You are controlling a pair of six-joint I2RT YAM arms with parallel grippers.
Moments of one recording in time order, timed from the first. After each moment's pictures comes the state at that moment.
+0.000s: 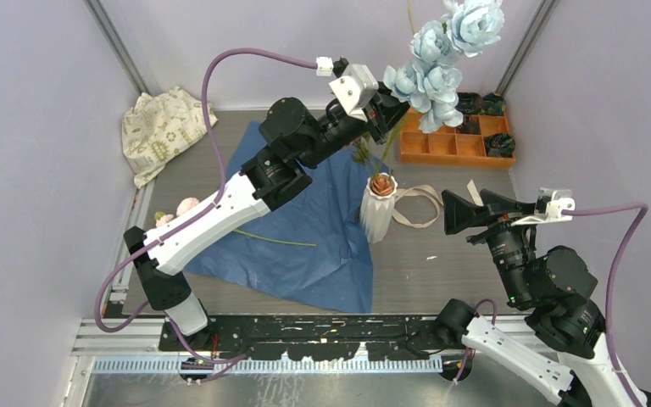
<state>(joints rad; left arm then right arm) -1.01 1.67 1.90 0.25 0.14 0.11 0.83 0.35 1.01 -0.50 0.62 0.26</state>
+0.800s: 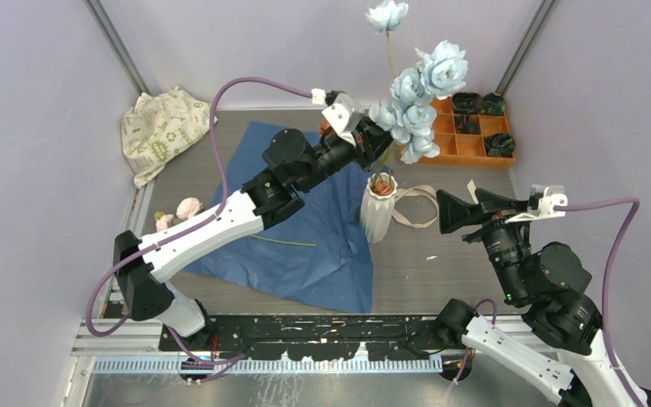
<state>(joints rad) -0.99 1.56 1.54 0.38 0.09 -0.05 0.83 0.36 1.01 -0.50 0.60 0.26</state>
